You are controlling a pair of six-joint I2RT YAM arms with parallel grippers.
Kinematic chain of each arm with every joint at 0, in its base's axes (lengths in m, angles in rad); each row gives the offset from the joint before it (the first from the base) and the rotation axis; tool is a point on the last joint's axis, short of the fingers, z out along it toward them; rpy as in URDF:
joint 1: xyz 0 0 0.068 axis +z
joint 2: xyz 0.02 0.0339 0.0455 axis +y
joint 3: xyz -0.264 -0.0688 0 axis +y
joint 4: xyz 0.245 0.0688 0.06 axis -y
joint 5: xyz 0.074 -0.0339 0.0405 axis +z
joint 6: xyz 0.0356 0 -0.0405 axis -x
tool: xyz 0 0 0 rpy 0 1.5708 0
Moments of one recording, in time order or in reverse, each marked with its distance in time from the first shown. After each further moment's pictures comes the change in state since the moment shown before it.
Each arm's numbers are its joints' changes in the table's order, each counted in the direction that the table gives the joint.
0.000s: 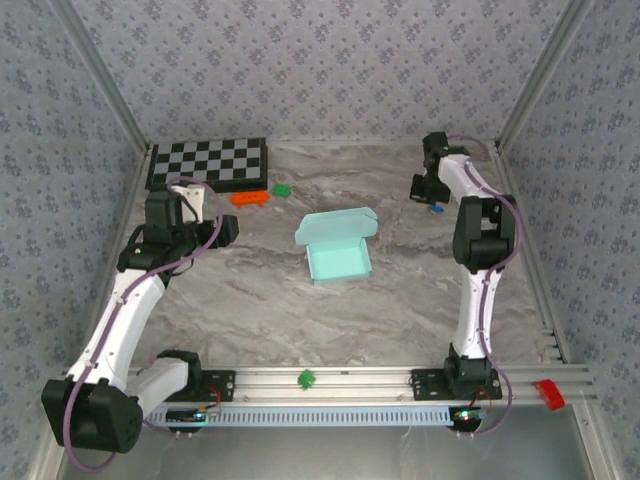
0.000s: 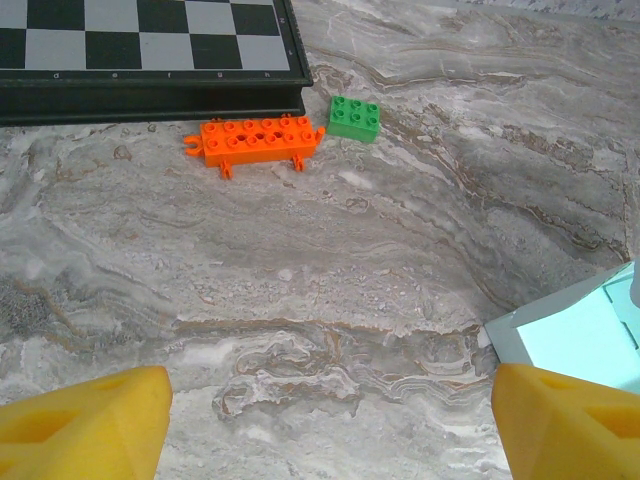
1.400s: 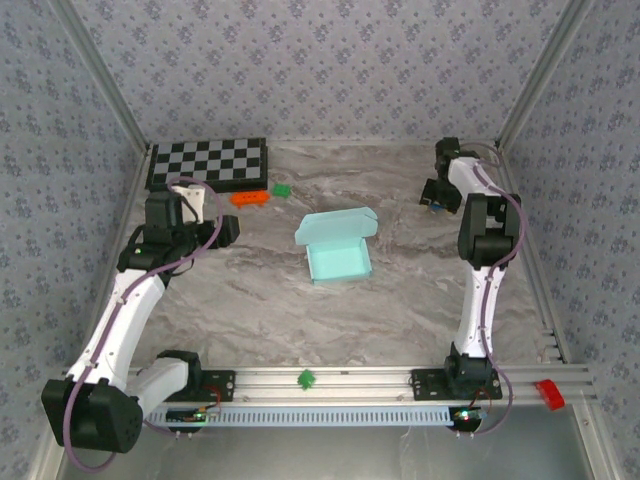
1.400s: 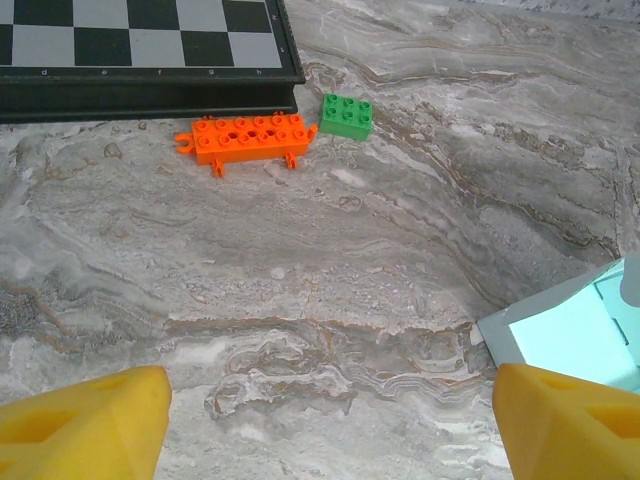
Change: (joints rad) left arm 0.000 0.000 0.002 0.000 -0.016 0.003; right arm -0.075 0.076 -0.018 -0.006 -0.045 -0.048
